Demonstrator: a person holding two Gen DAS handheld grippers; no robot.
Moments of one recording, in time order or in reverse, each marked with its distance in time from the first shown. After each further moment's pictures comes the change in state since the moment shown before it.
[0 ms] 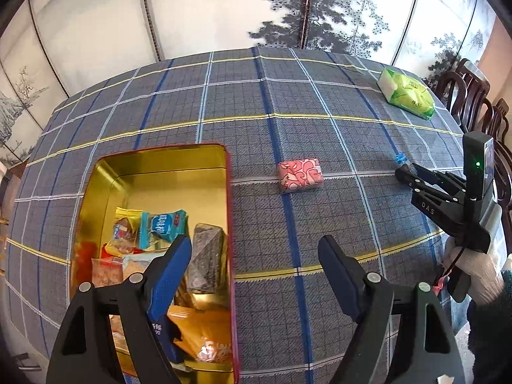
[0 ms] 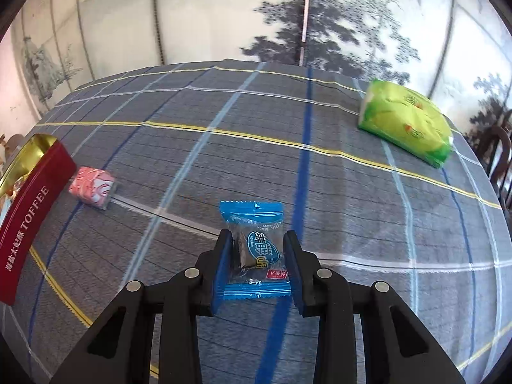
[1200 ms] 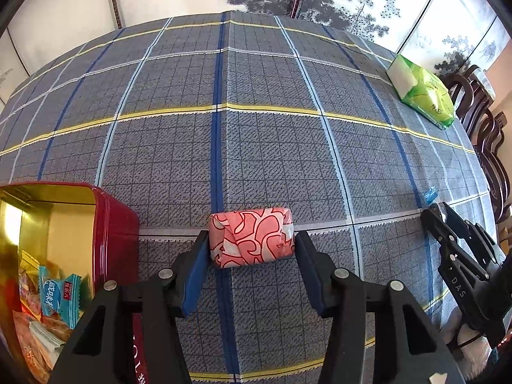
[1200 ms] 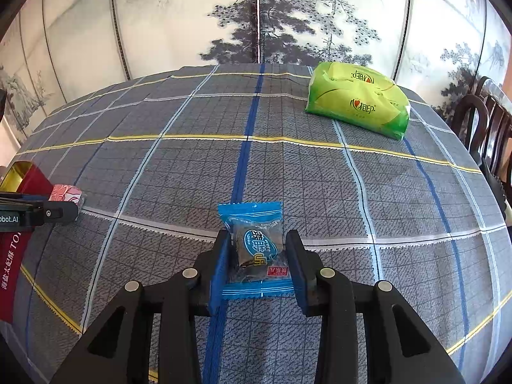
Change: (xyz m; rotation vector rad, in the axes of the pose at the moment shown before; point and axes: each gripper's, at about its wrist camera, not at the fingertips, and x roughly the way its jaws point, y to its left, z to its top) left arm 0.113 -0.037 0.057 -0.058 0.110 -0.090; right arm -0.006 -0.026 -0.006 0.089 -0.011 -0.052
